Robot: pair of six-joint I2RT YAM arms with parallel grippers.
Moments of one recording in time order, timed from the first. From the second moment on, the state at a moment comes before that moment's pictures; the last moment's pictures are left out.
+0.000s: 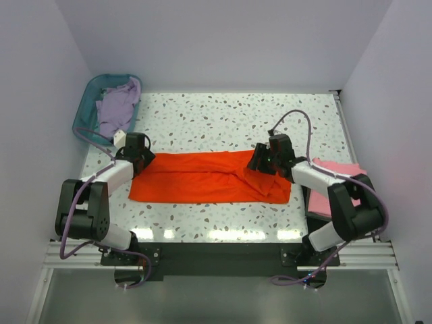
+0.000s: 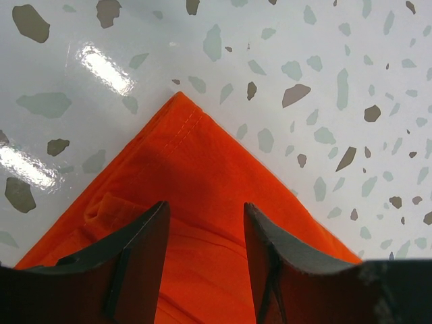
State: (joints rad) left arm -0.09 1.48 0.72 -0.09 -0.32 -0.86; right arm 0.37 1.44 0.73 -0.06 -0.10 0.58
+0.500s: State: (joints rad) left arm -0.08 1.49 0.72 -0.09 -0.31 -0.85; right arm 0.54 1.62 0.84 -0.02 0.05 0.61
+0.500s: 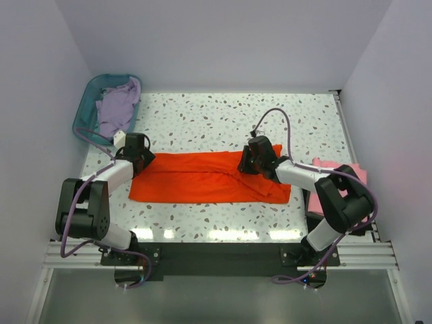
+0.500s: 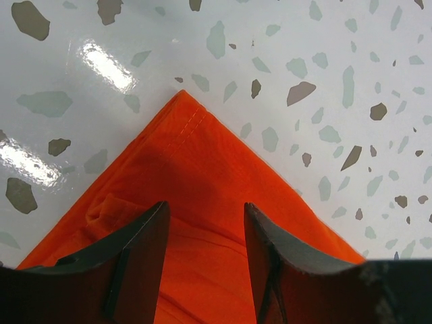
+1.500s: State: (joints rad) left arm -0.06 1.47 0.72 -0.09 -0.29 -0.85; right arm 0.80 1.44 0.69 -0.04 0.10 0.68
